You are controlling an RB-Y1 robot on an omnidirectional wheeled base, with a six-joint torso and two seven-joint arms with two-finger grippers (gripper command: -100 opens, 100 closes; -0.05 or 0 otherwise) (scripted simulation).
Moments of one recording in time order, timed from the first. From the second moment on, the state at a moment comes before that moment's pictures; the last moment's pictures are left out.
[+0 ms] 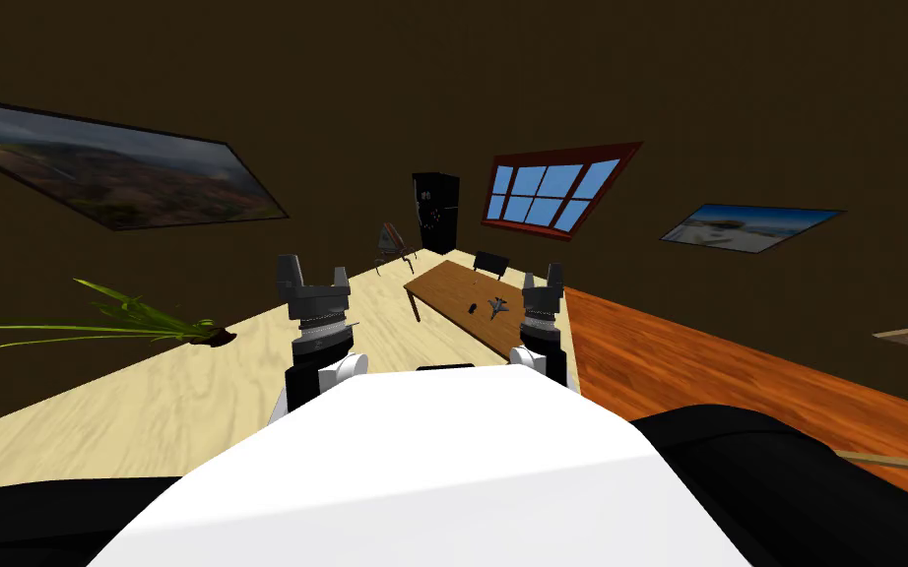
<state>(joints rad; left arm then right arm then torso) 0.52 0.00 0.06 -2.37 0.03 -0.49 0.07 0.54 -0.02 0.00 -2.34 -0.08 -0.49 0.12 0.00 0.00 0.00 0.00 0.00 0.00</state>
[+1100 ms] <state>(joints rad) 0.52 0.00 0.06 -2.37 0.03 -0.49 0.07 0.55 -0.23 -0.02 -2.12 0.10 -0.52 0.21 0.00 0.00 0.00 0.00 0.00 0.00</state>
